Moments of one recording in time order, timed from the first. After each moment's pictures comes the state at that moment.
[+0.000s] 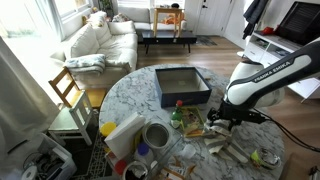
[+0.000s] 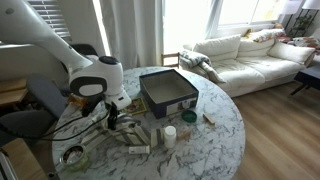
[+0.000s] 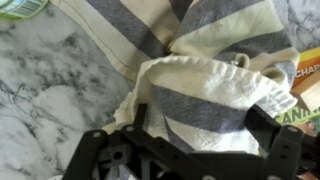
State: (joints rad) arm -0.06 0.23 -0.11 -2.46 0.29 2.61 0.45
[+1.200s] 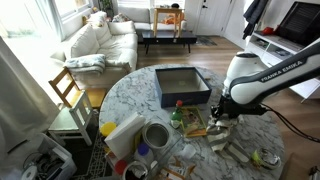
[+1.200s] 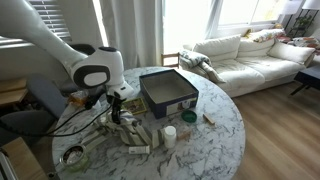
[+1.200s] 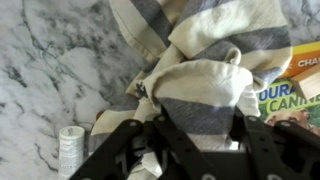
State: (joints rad) arm 0.00 0.18 -0.17 -2.41 0.05 2.53 0.55
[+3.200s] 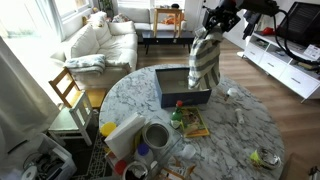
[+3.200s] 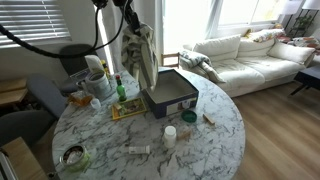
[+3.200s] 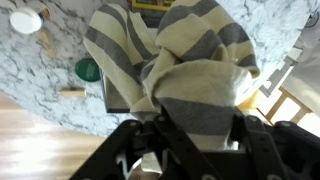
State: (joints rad) arm -0.04 -0.02 -0.10 -1.77 0.03 2.12 0.31
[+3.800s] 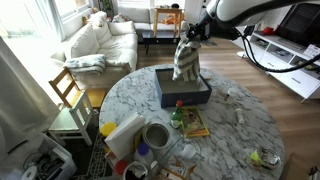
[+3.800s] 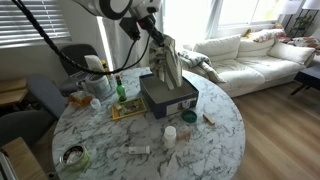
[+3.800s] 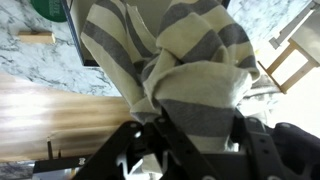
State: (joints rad) arm -0.07 0.24 -0.11 -1.74 0.05 2.59 0.27
